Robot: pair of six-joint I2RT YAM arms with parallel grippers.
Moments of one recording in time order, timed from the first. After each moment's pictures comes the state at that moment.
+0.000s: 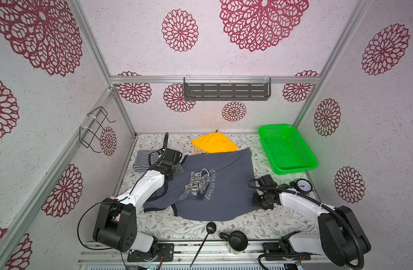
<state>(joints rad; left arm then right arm) -0.31 1.47 1.02 -0.51 -0.32 -0.71 0.33 1.31 0.60 -0.60 -0.11 0.53</state>
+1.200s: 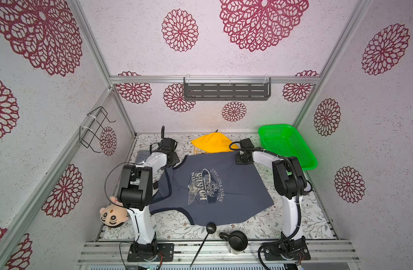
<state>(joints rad) -0.14 1.94 1.34 -0.44 -0.24 -0.57 0.32 2.18 1.59 -0.43 0.08 0.25</state>
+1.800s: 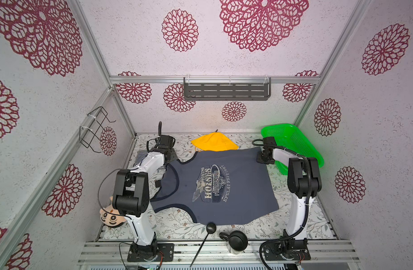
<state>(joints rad) -0.14 1.85 1.33 -0.46 -0.28 -0.55 0.09 2.09 1.50 -0.48 0.10 0.23</state>
